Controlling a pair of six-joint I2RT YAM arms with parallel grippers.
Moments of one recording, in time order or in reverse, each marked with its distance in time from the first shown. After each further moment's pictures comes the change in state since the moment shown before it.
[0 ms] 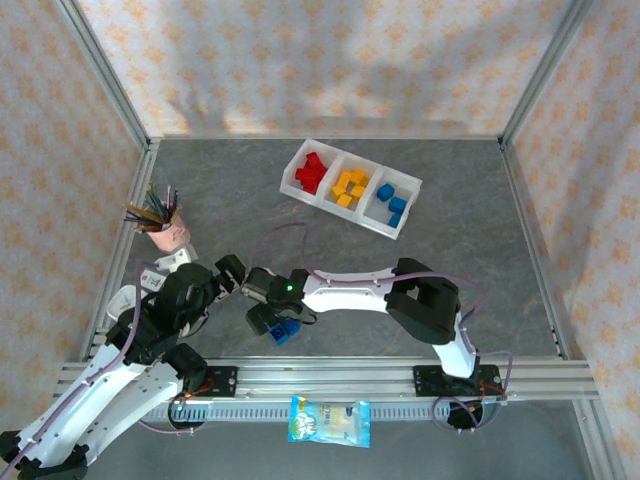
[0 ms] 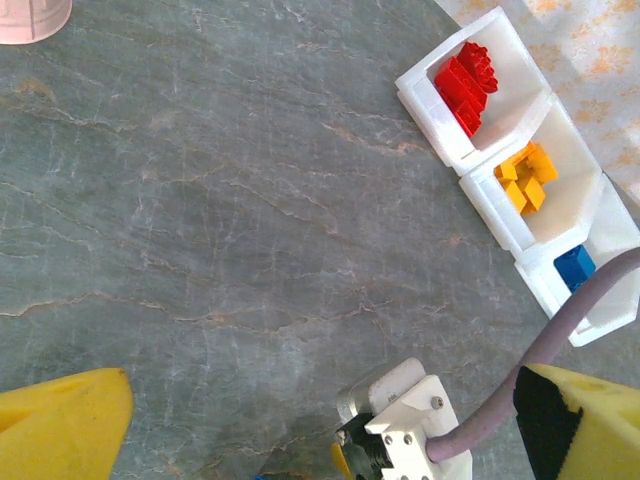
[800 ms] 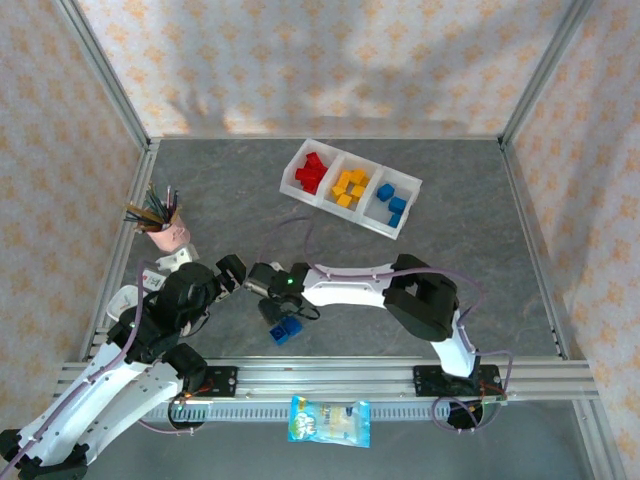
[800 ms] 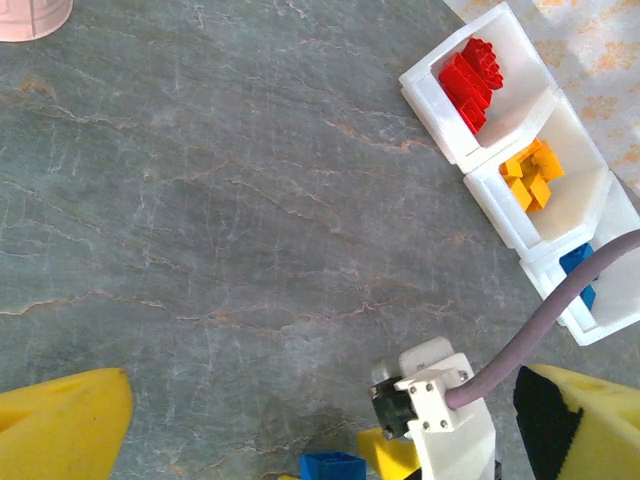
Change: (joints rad) left arm 0.000 0.012 -0.002 0.003 0.001 0.001; right arm -0.033 0.018 0.019 -0.084 0.055 0.044
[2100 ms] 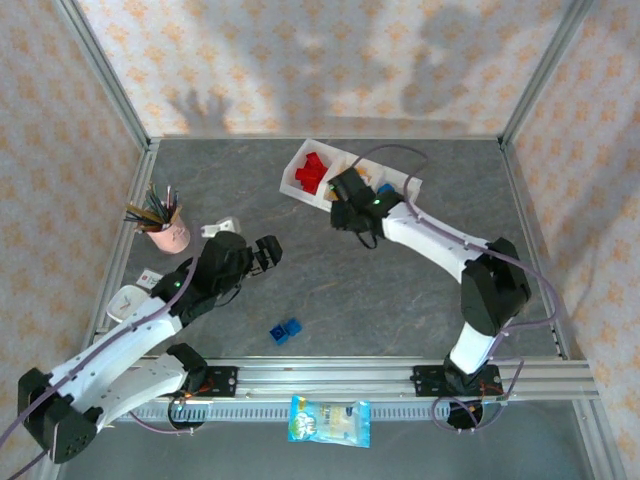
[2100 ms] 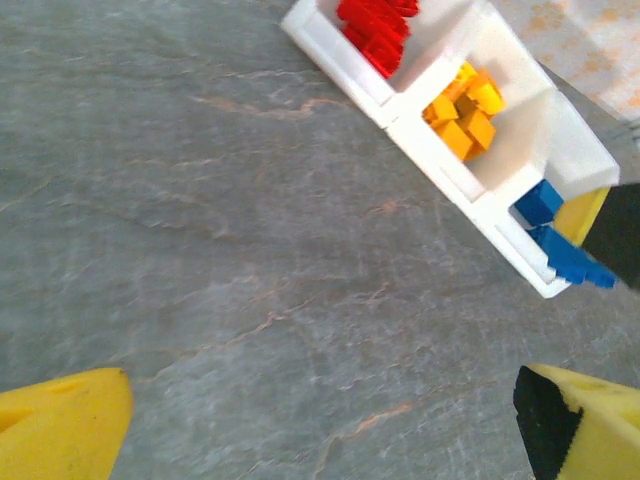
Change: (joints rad) left arm 0.000 0.388 0.064 0.365 0.151 0.164; right arm -0.551 -0.319 -0.061 0.030 0.076 0.021
